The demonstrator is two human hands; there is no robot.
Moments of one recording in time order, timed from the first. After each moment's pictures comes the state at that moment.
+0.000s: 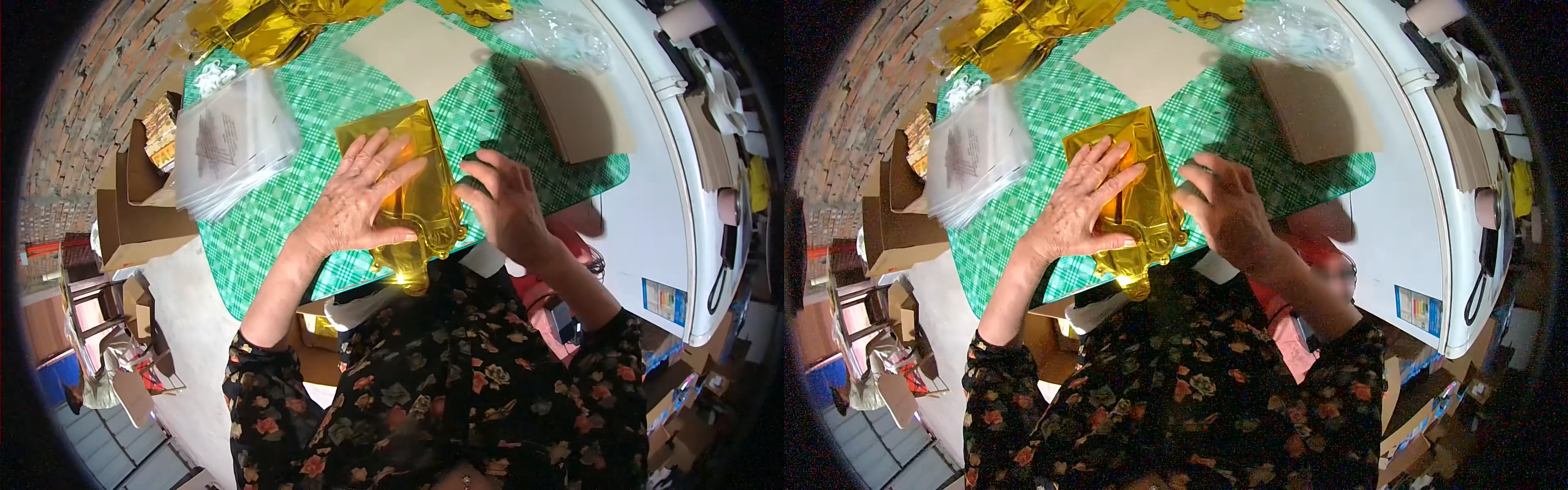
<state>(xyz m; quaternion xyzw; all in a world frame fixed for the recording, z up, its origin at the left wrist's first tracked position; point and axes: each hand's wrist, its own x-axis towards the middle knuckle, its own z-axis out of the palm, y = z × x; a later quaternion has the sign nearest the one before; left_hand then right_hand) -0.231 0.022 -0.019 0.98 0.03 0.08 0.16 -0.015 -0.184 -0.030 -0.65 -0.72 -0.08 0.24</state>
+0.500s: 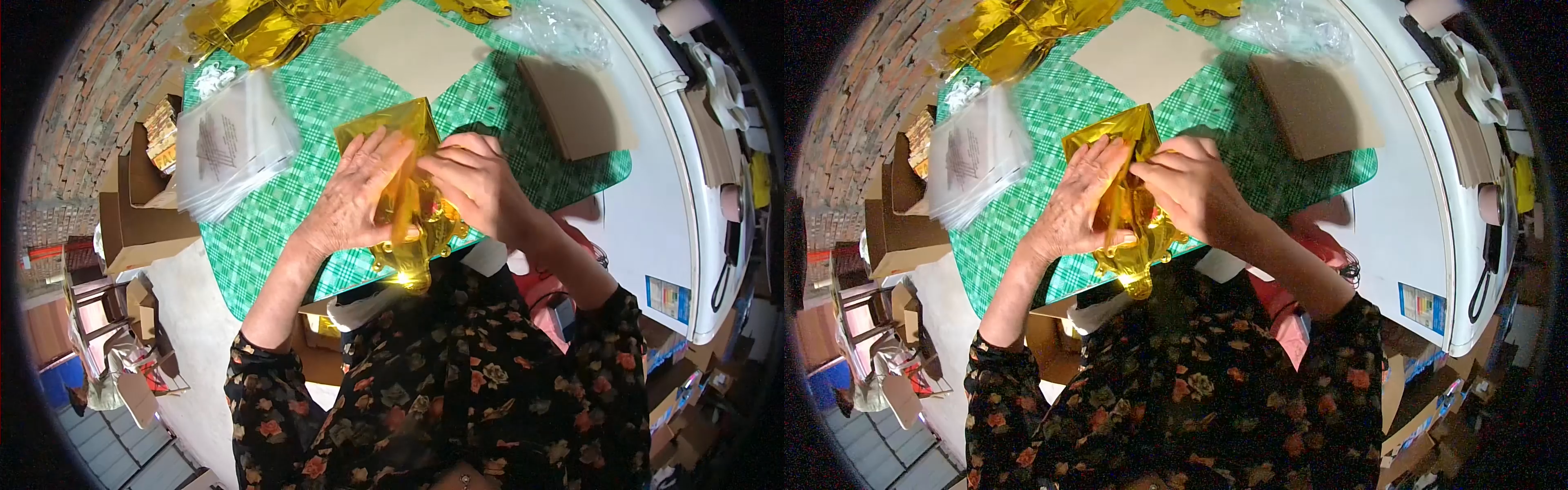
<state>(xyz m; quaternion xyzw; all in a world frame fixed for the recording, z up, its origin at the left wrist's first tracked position) -0.230 0.023 -0.021 0.97 0.04 0.11 0.22 -0.025 -0.137 -0.016 -0.60 -0.71 0.02 0.37</state>
